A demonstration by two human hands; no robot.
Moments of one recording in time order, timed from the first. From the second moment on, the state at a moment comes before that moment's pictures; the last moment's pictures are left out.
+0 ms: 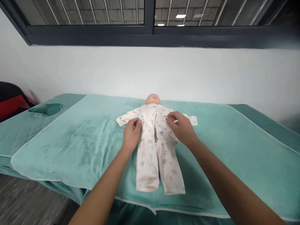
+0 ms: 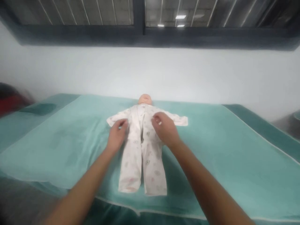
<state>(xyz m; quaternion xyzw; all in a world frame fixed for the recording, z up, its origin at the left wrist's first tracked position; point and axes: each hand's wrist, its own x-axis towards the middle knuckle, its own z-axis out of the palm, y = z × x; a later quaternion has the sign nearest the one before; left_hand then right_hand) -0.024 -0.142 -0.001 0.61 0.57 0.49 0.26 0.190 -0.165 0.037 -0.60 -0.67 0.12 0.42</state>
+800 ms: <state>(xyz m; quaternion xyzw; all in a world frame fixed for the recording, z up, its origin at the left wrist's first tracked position) -0.004 -0.003 0.020 0.64 0.64 0.40 0.14 0.164 -0.019 0.024 -0.61 -0.59 0.27 0.46</state>
